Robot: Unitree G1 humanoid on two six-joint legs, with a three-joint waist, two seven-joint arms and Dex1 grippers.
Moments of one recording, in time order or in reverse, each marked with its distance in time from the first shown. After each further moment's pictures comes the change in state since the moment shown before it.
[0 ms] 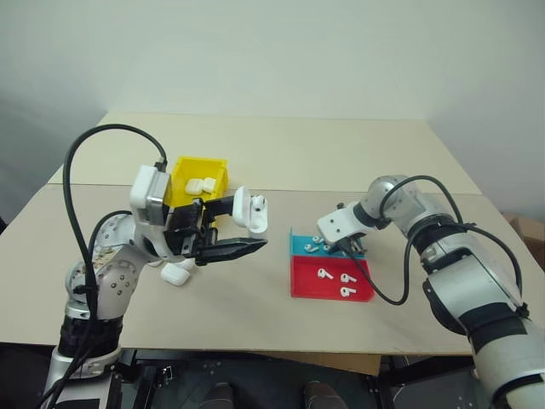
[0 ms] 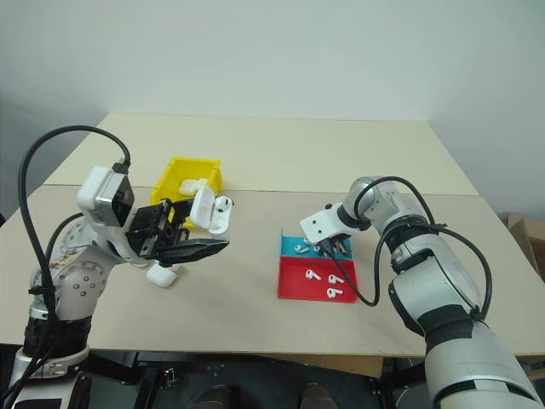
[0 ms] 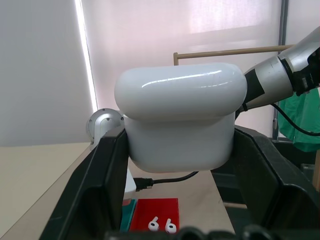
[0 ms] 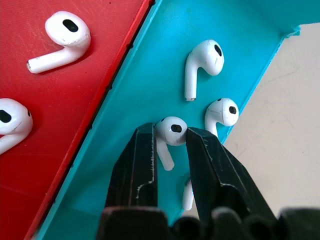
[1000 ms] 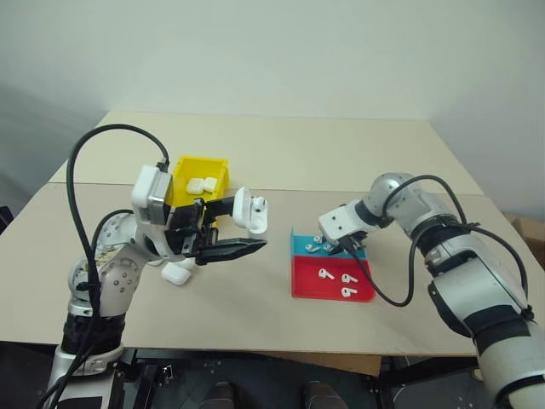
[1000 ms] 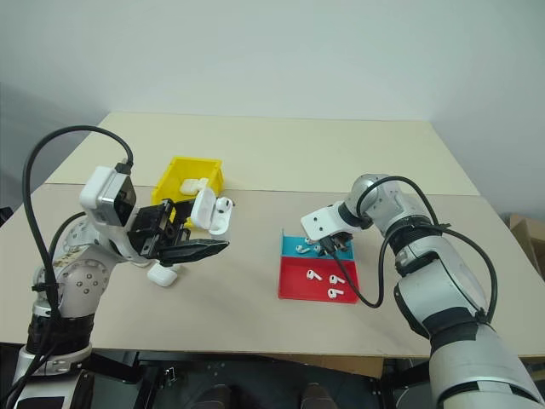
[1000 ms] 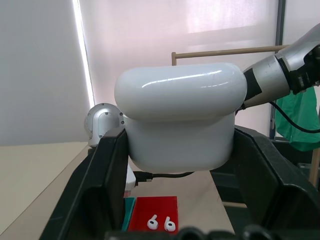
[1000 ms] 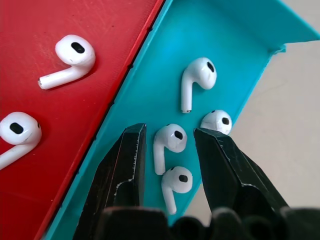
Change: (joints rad) left arm -0.013 -0.012 0.000 0.025 0.018 0.001 -0.029; right arm 0.018 -0.021 0.013 -0.066 0.072 0.037 0.038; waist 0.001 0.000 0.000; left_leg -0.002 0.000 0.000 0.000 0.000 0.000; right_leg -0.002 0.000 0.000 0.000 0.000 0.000
